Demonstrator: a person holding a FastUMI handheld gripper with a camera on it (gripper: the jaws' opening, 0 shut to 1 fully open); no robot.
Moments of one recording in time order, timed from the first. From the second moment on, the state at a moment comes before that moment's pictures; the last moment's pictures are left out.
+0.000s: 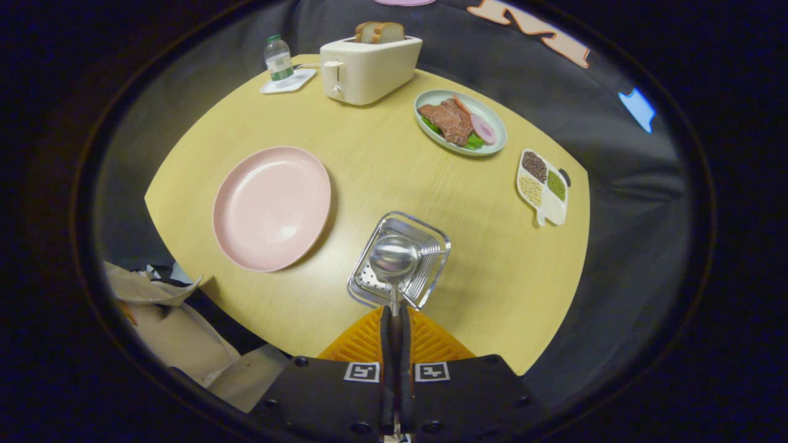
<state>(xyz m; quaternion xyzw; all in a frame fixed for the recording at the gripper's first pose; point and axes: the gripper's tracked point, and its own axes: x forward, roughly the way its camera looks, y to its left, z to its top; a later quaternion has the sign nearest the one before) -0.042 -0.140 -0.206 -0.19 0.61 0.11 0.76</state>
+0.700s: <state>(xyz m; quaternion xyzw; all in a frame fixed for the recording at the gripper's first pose) -0.019 -0.090 -0.170 -0.09 0.50 0.10 0.85</state>
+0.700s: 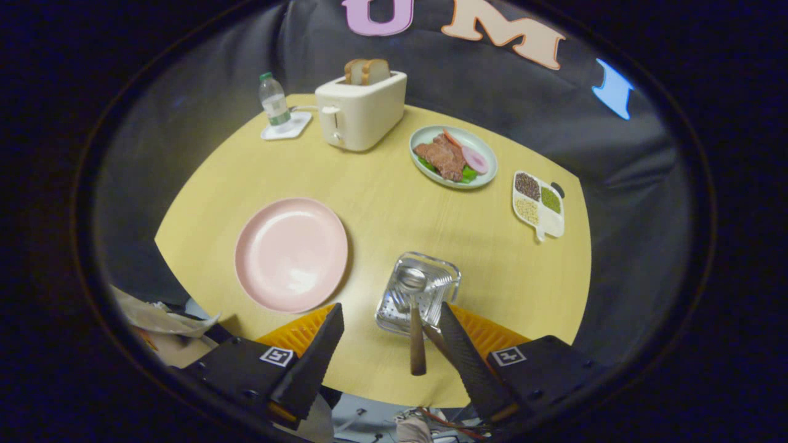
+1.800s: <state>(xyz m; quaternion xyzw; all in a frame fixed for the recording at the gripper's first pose) -0.033 -0.017 -0.029 0.01 0.05 -0.05 1.00</state>
